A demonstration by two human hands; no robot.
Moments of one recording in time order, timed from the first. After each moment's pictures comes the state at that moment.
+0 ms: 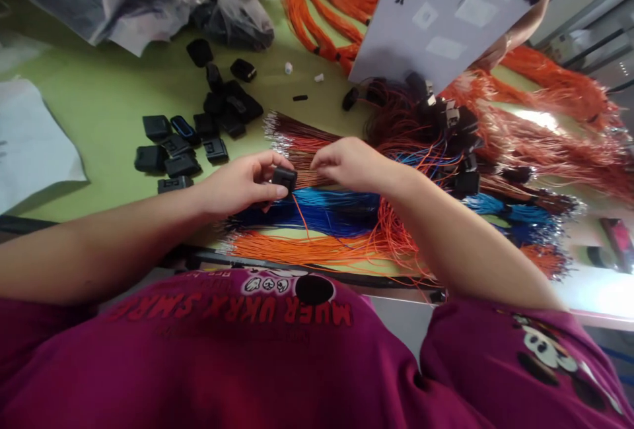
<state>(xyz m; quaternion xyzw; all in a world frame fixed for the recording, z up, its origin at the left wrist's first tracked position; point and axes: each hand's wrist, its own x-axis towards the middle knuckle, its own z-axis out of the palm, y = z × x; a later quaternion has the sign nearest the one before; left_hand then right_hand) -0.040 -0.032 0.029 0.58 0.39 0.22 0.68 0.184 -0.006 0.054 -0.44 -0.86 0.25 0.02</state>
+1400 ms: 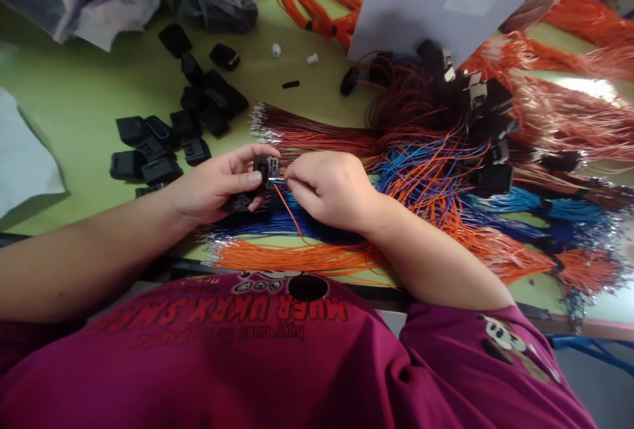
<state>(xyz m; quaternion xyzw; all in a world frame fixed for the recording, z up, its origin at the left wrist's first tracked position) -0.037 -0.019 0.010 0.43 0.32 0.28 0.80 0.176 -0.040 0.041 -0.39 -0.88 0.14 0.22</state>
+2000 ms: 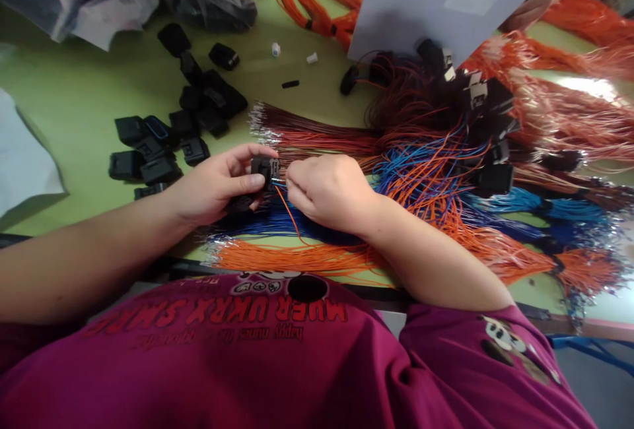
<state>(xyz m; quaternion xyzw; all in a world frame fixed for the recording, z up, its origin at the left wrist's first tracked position) -0.035 -0.022 0.012 0.46 0.36 0.30 0.75 0.171 -0.041 0.045 -0.42 -0.90 0.08 0.10</state>
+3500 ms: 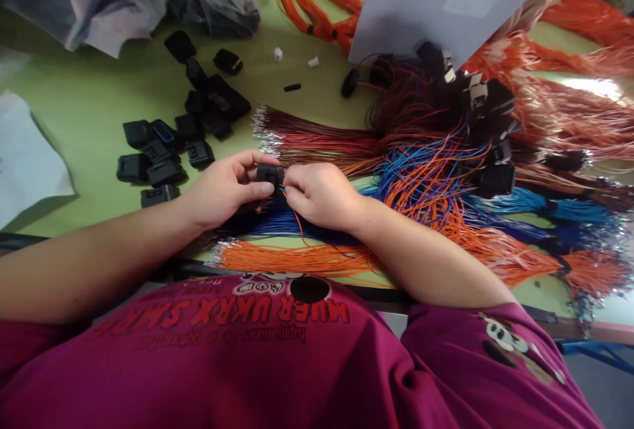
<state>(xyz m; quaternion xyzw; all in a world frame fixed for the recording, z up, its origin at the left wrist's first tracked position) -0.033 -0.026 0.011 0.51 0.43 0.27 0.69 0.162 -0.038 0.023 -0.43 -0.85 0.24 0.20</state>
